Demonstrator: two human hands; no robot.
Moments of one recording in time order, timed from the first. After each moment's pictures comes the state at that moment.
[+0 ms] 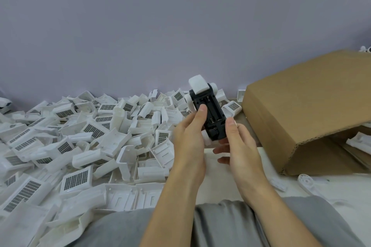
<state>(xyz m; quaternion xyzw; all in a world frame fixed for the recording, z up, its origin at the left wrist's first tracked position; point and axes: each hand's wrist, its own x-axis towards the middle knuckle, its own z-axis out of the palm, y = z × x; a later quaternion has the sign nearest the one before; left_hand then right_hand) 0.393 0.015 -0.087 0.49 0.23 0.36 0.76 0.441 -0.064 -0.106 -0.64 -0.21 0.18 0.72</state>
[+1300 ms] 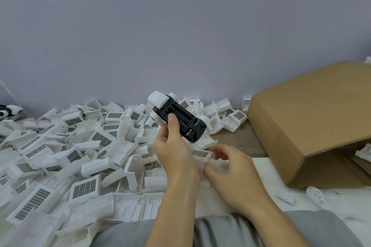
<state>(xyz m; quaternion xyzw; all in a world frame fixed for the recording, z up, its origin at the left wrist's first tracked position) 0.385 0.030 -0.081 0.35 0.29 0.57 0.69 0.436 -0.065 -0.116 -0.80 -0.38 0.06 0.46</state>
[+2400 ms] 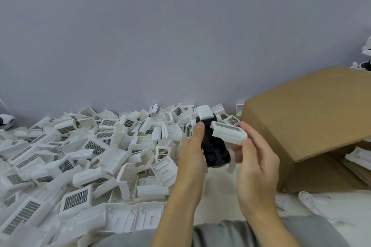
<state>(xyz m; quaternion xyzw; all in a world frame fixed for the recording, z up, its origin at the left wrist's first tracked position) 0.392 0.014 -0.086 0.56 0.24 0.32 0.72 0.441 -0.071 -0.102 -0.58 -0.22 -0.04 0.78</state>
